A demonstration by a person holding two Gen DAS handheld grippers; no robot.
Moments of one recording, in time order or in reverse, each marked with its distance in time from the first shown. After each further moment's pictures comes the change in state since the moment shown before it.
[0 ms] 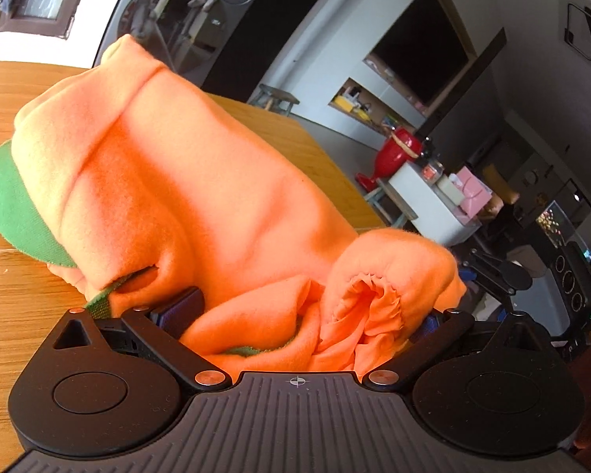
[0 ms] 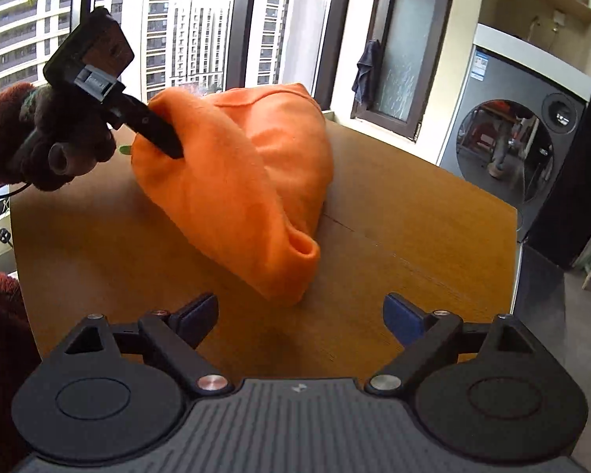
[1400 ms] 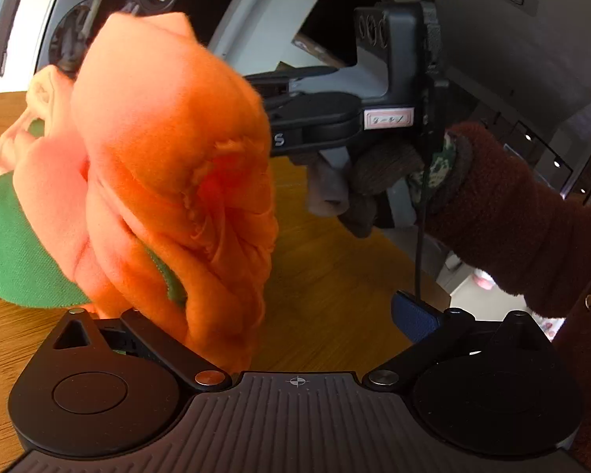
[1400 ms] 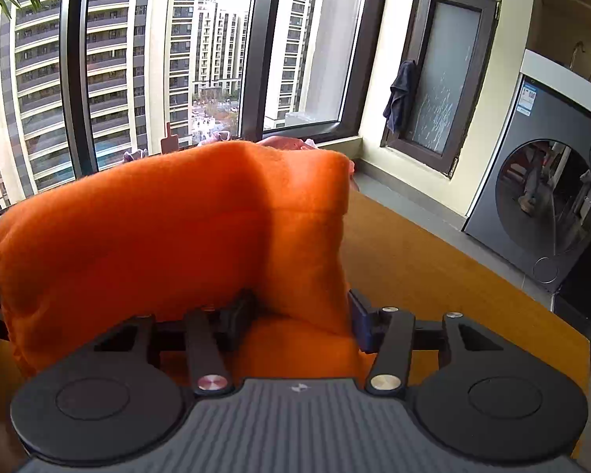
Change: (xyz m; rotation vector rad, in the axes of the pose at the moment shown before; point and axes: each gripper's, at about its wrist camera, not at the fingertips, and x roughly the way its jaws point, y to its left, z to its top) left arm -0.018 -0.030 -0.047 0.179 0.019 -0.103; right arm 0.136 0.003 0.148 0.023 -0.042 0.072
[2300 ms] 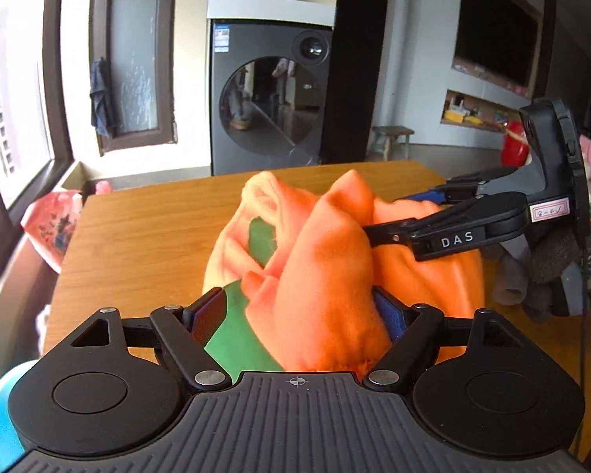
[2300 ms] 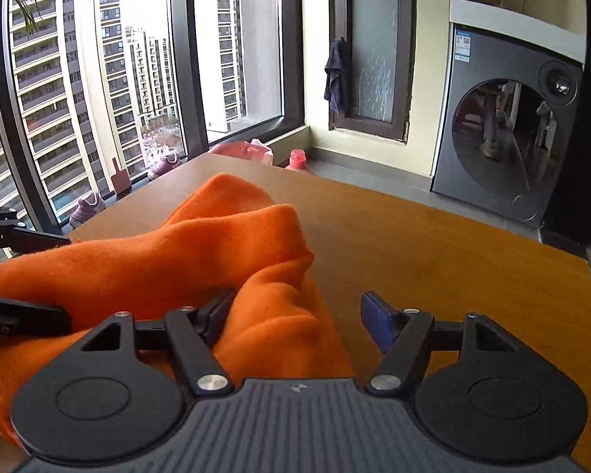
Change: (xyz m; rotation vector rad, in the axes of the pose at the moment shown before) left arm -0.025 0.000 0.057 0.104 -0.081 0.662; right arm 0.013 -0.036 -0.022 0.275 -0.013 -0.068
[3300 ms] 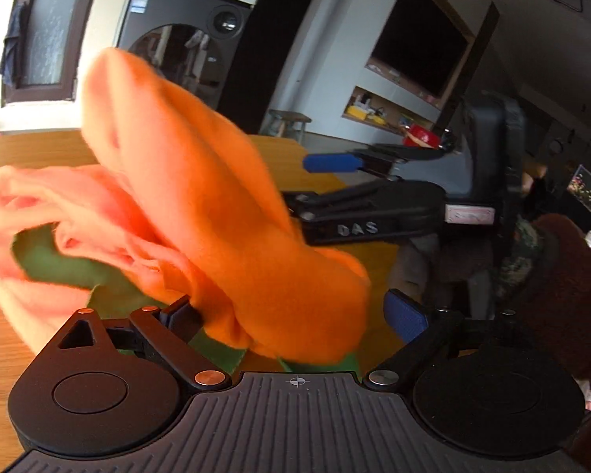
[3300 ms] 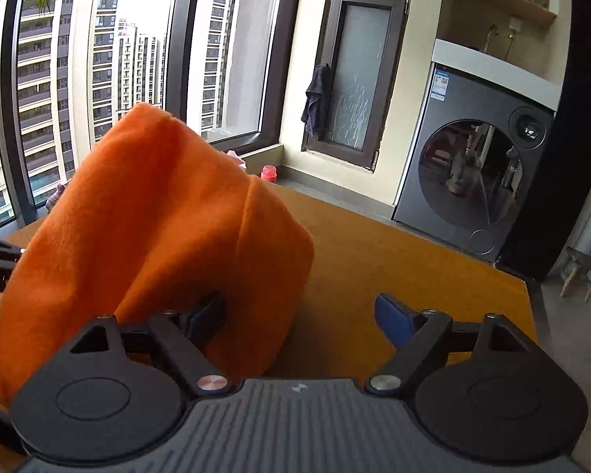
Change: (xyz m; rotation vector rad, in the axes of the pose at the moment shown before) left arm -0.001 -0.060 -0.017 -0.085 0.045 -0.471; right arm -0.059 0.015 -0.011 -0.123 -0.066 -0.146
